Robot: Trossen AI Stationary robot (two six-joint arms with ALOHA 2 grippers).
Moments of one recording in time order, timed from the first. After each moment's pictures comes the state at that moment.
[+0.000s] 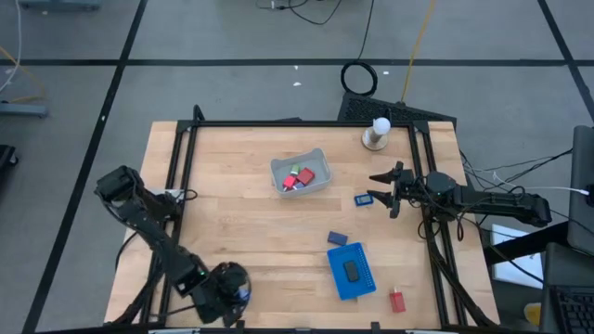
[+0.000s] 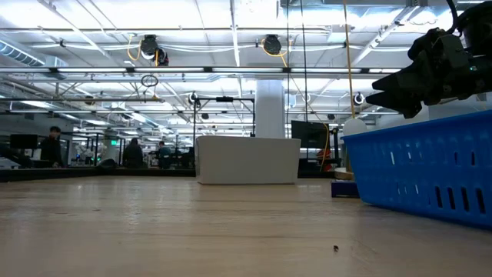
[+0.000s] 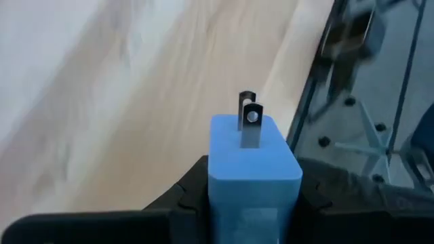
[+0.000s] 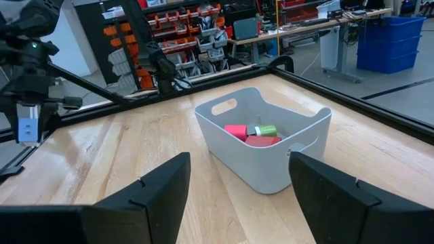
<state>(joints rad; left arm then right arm) -0.88 1.65 0.99 -0.30 -0.27 -1.35 -0.15 0.18 0.01 0.08 0.05 0.20</state>
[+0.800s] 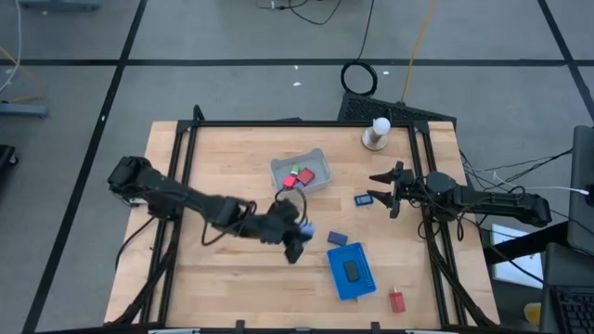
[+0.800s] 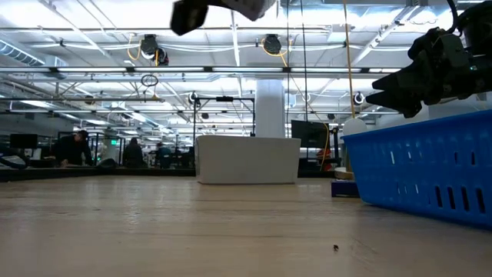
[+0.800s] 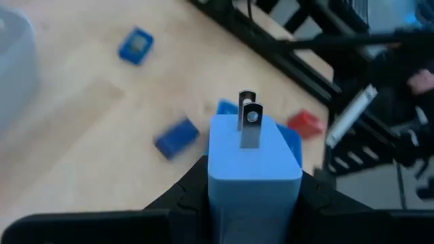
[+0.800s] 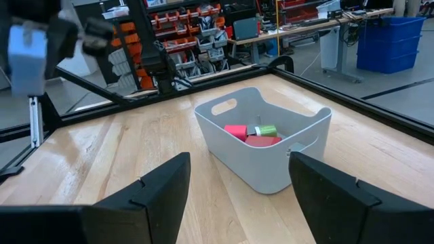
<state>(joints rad) -0.34 1.65 1.32 -0.28 -0.29 -0.82 -0.15 0.18 0.01 0.08 0.05 0.20</state>
